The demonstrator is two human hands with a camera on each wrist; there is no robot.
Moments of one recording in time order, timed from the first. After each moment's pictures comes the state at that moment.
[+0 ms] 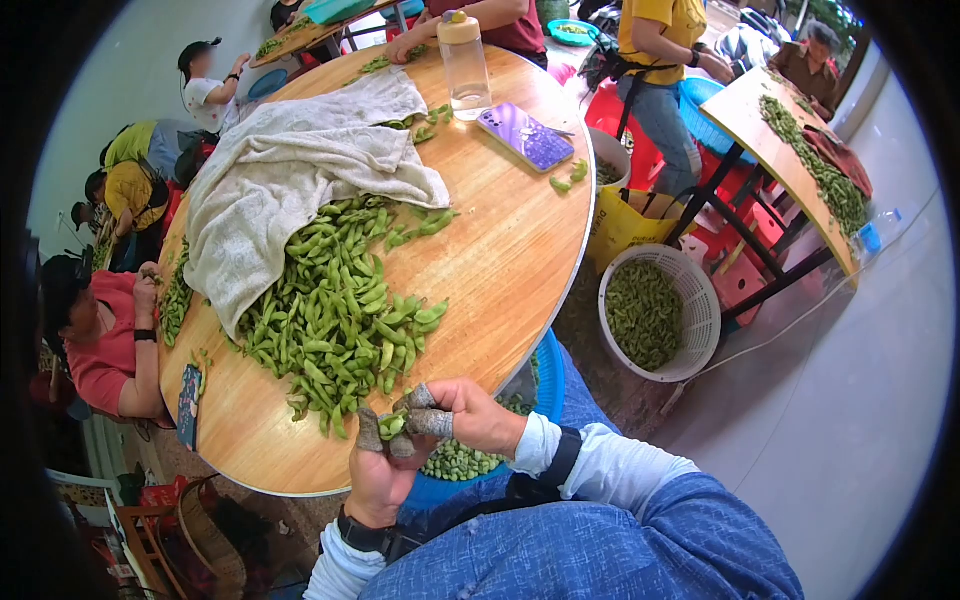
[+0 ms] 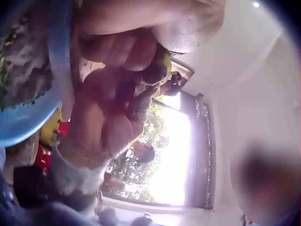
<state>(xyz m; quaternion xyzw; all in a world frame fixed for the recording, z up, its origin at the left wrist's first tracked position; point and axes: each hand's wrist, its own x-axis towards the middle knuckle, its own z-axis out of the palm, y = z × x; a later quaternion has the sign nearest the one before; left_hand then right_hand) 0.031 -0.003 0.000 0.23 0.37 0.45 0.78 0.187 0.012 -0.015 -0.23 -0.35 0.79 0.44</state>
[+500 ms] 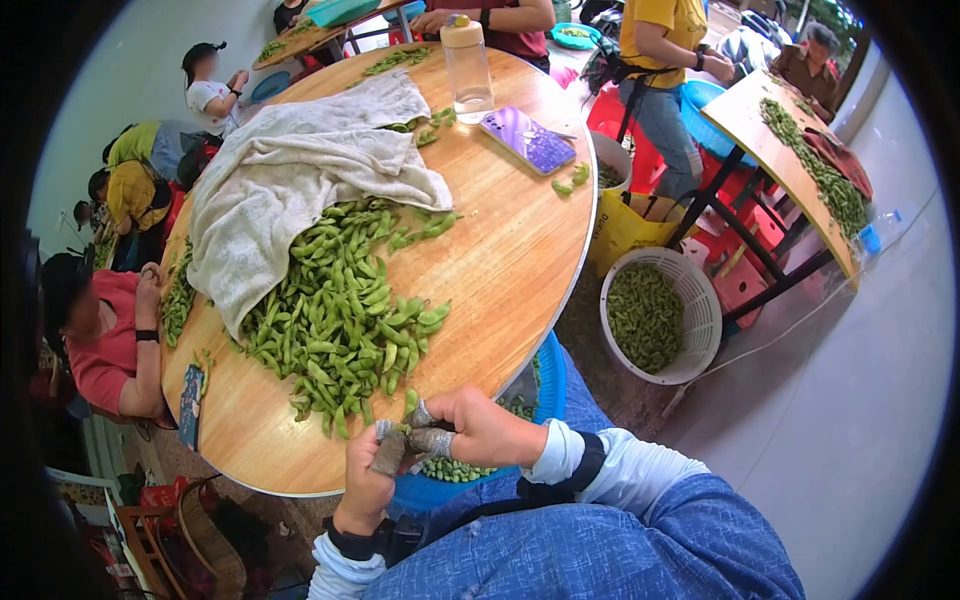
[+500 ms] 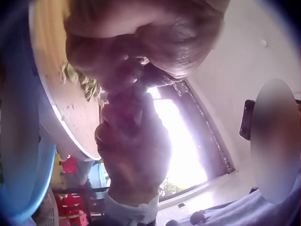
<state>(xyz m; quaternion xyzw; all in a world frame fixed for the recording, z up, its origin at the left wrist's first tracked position) 0.014 -0.003 0.014 0.49 0.46 0.34 0.66 0.196 0.008 0.024 -0.33 -0.59 0.62 0.39</state>
